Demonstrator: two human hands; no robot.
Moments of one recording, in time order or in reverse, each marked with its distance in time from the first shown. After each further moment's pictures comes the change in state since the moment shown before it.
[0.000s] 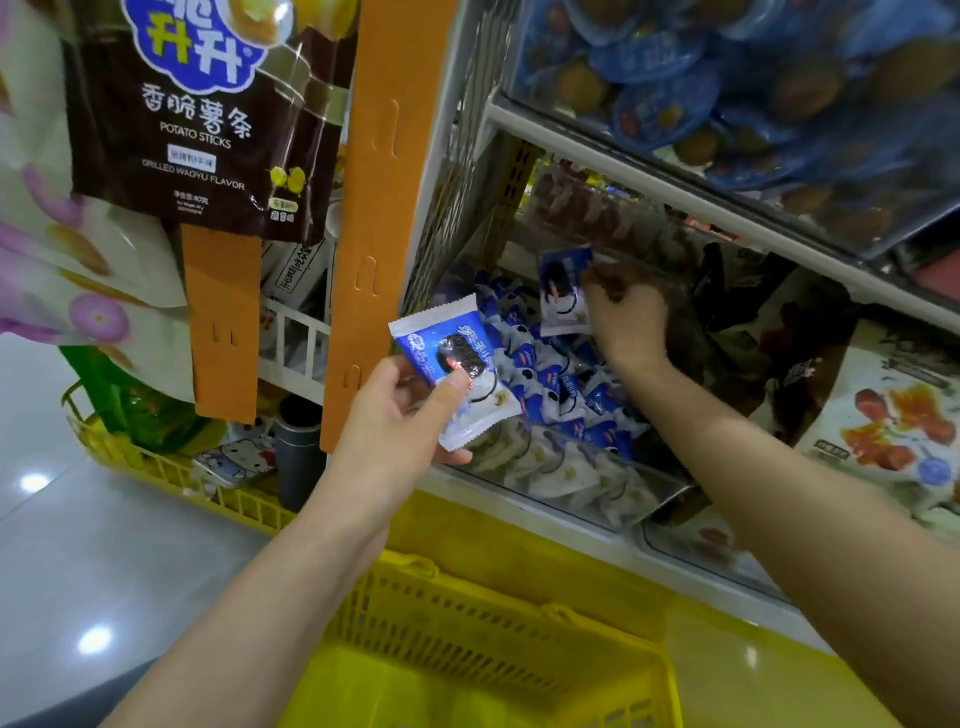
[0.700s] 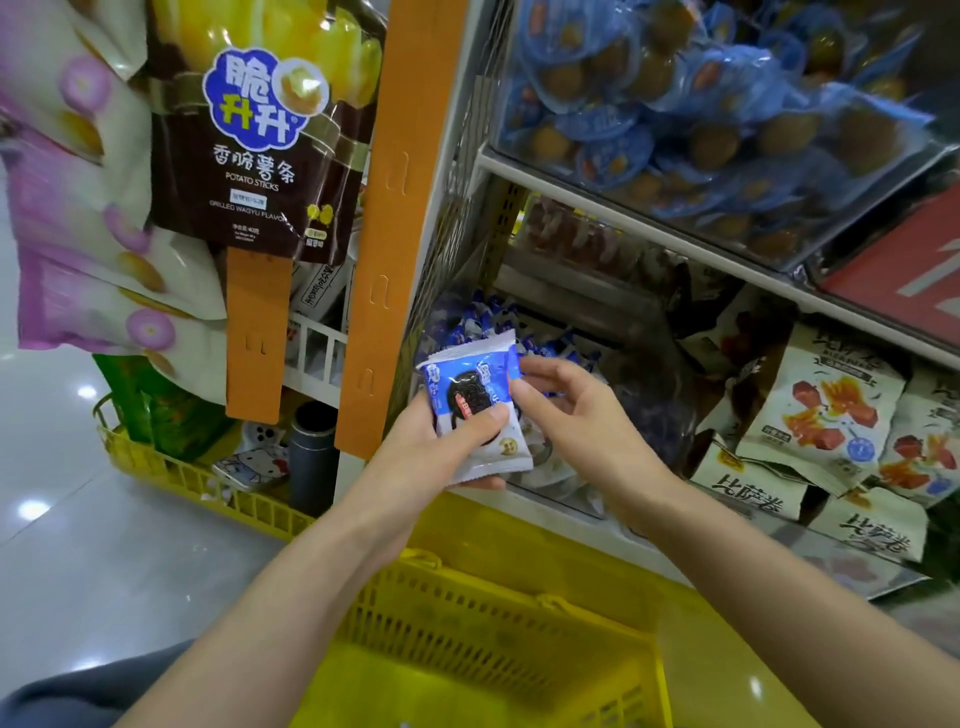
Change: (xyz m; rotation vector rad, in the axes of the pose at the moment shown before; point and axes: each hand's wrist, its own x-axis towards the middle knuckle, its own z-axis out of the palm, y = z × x) left_hand -0.034 0.007 0.004 -0.015 -0.291 -0.031; right_hand -0.130 -0.050 -0.043 0.263 -0.477 0.060
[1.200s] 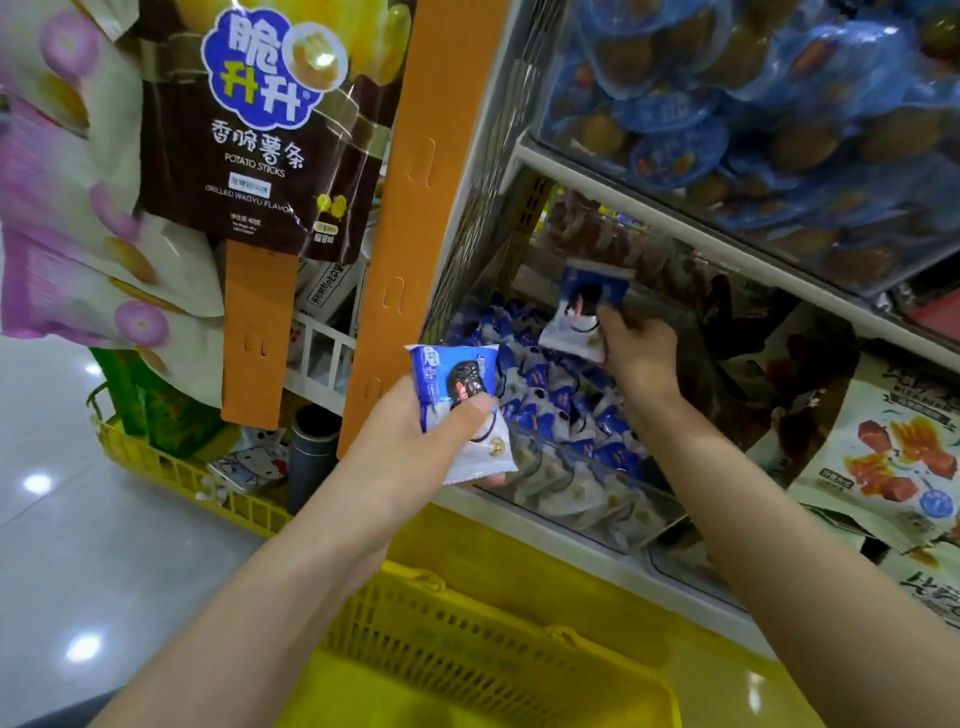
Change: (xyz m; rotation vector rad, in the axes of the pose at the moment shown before) left_hand 0.015 0.011 -0.017 0.120 0.197 -0.012; right_hand 0.119 0.032 -0.025 0.081 0.479 0.128
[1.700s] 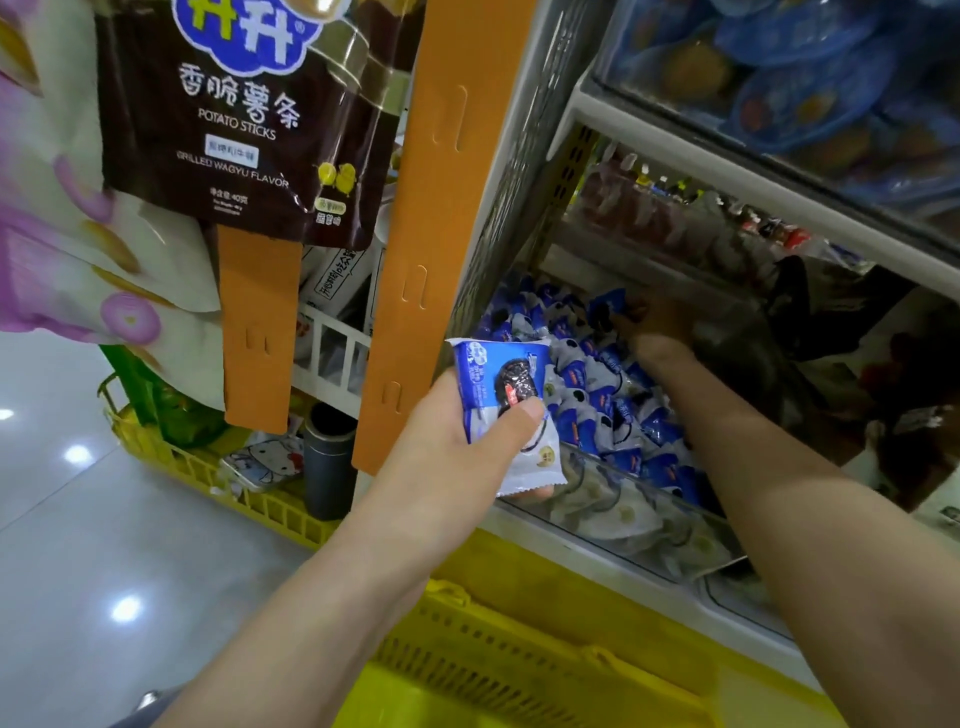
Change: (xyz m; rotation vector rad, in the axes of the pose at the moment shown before) left_hand 0.019 -0.004 0.004 -0.037 -0.036 -0.026; right_hand 0.093 0.051 0.034 -0.512 -0.152 -0.024
